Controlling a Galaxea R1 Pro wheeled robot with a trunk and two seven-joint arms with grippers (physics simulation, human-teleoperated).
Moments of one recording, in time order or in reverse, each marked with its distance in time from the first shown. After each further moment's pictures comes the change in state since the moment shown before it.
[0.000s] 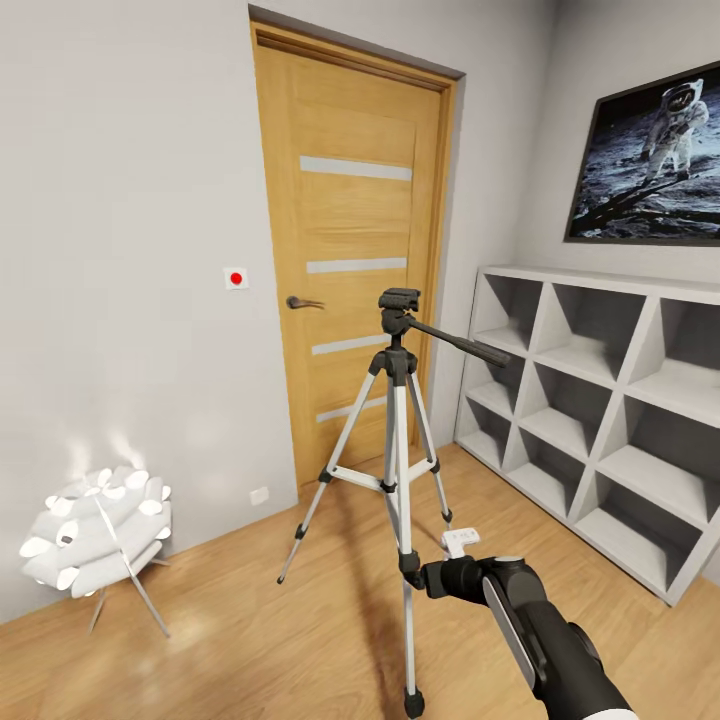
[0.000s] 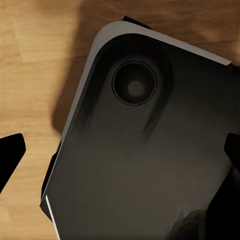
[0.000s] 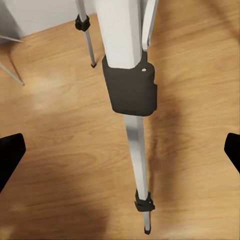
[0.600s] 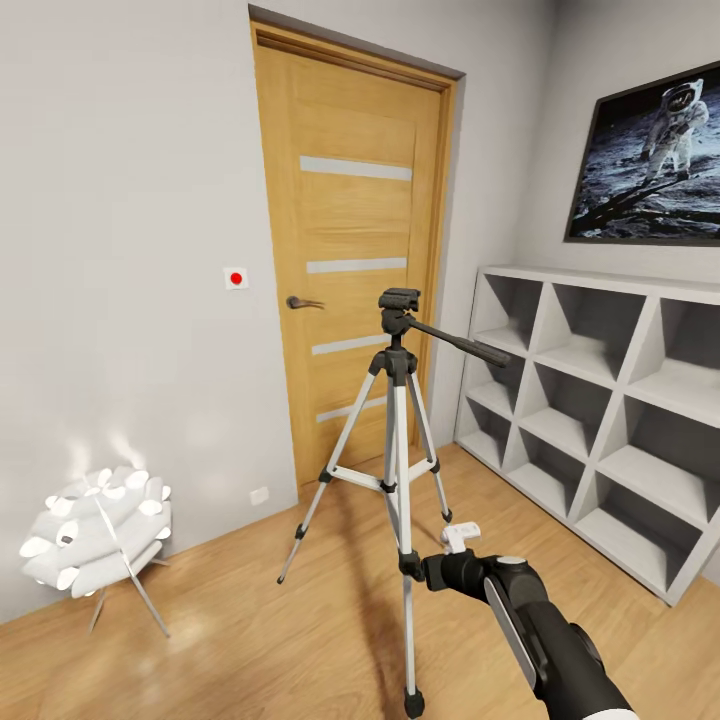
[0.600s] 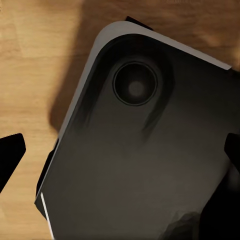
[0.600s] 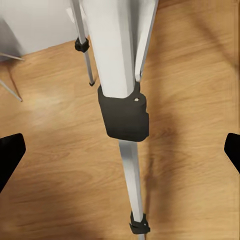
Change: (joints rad) left arm 0.000 0.000 0.000 0.000 0.044 0.000 0.000; right arm 0.000 0.000 -0.012 0.009 0.002 -0.092 0.000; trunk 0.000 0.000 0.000
